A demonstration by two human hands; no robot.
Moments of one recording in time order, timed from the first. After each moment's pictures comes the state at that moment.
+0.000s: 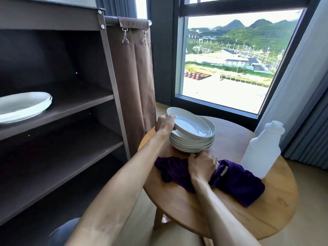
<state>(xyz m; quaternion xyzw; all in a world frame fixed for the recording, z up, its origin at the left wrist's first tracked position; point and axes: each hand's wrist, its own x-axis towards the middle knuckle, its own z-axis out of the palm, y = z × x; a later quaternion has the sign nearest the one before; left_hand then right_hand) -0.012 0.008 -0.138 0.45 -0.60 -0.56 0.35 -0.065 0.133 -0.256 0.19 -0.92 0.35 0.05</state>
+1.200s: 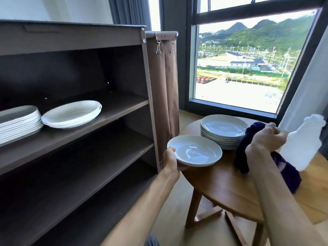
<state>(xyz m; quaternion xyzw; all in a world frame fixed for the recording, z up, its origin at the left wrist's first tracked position) 0.164 0.039 -0.191 0.44 -0.40 -0.73 0.33 -0.033 0.154 -0.114 -0.13 -0.56 0.81 0.06</state>
